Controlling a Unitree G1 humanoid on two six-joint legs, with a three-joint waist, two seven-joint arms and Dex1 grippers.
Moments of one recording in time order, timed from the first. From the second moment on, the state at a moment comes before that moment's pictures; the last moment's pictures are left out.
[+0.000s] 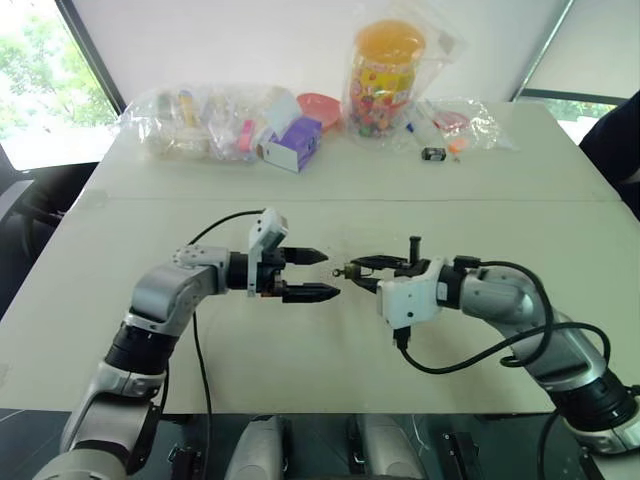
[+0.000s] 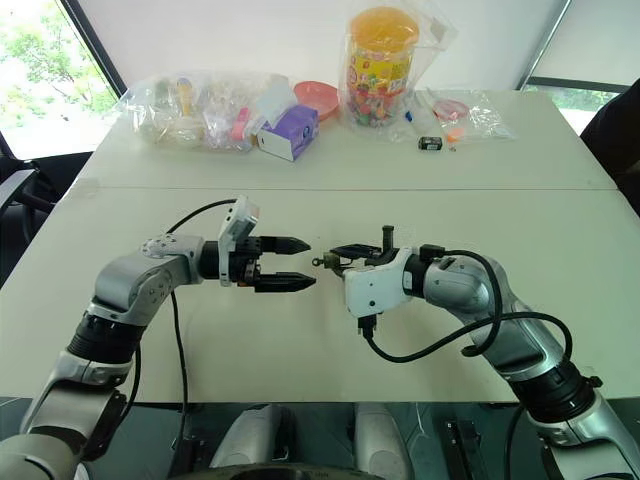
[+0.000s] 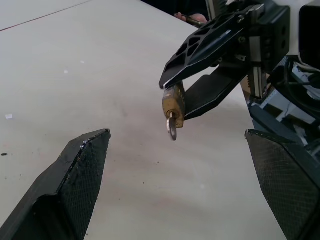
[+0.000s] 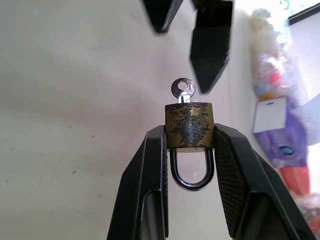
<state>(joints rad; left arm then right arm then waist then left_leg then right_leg) -0.55 0.50 -0.16 -0.04 -0.56 0.71 -1.11 -0.33 -0.76 0.26 -0.41 -0.23 -0.04 0.84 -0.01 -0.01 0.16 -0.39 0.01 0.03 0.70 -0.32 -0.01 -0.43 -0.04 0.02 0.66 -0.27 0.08</state>
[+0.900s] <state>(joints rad) -0.54 0.41 -0.24 0.04 -0.31 0.27 -1.10 -0.34 -0.74 0.24 -0.49 -0.19 0.19 0.92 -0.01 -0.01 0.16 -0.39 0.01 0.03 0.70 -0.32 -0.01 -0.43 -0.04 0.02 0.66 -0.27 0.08</state>
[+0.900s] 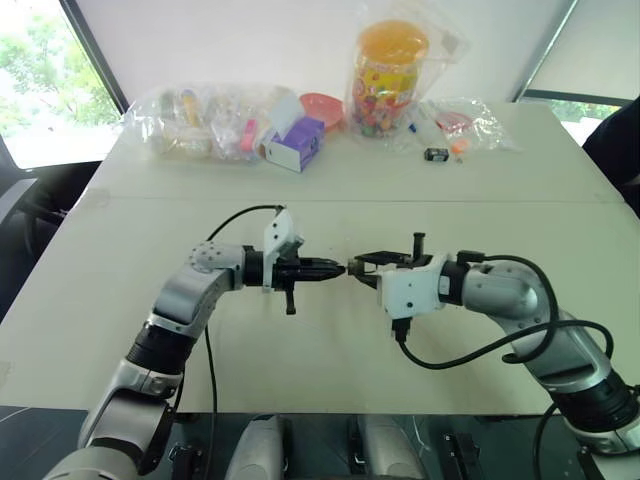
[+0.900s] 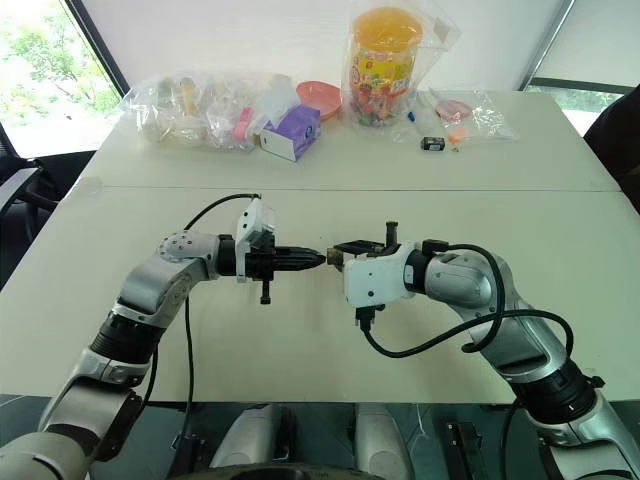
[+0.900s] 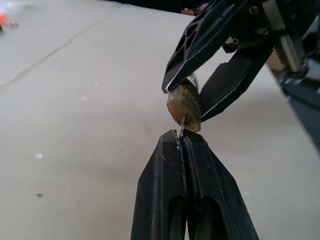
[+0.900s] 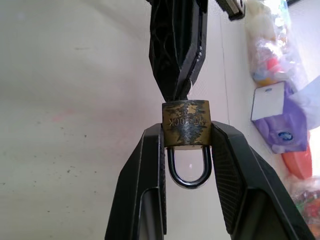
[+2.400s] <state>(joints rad) -0.54 0.34 -0.19 0.00 -0.56 0.78 -1.01 -0.36 -0.77 0.28 -0.47 -0.20 0.15 0.97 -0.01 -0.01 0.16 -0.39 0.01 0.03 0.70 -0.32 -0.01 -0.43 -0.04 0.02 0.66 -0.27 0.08</state>
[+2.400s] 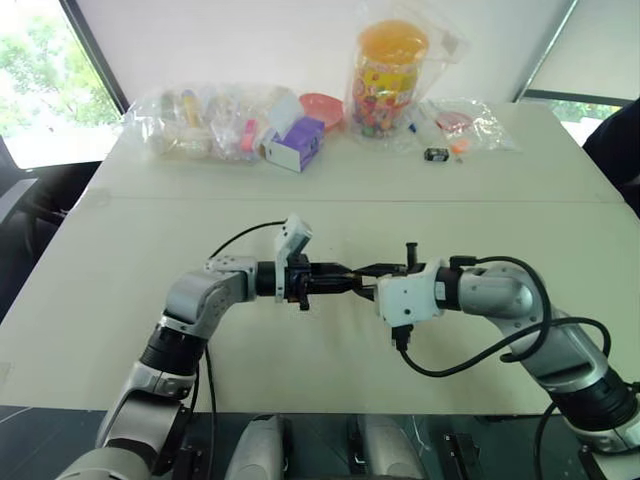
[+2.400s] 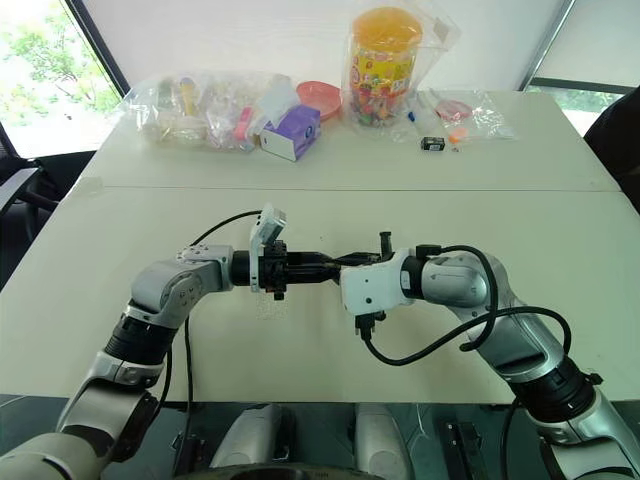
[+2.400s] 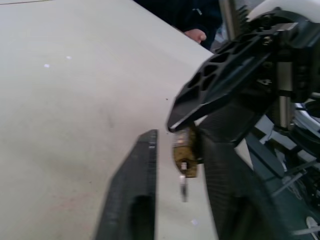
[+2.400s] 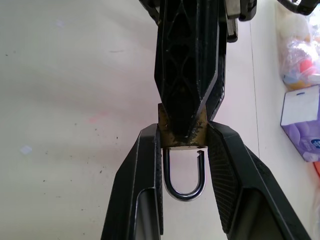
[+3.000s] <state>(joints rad) -0.54 0.37 -0.20 0.02 -0.53 0.77 -1.01 -0.36 -0.76 0.22 -0.52 -0.07 0.33 1.00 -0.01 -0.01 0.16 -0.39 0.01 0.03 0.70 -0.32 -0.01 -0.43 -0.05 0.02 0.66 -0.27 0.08</state>
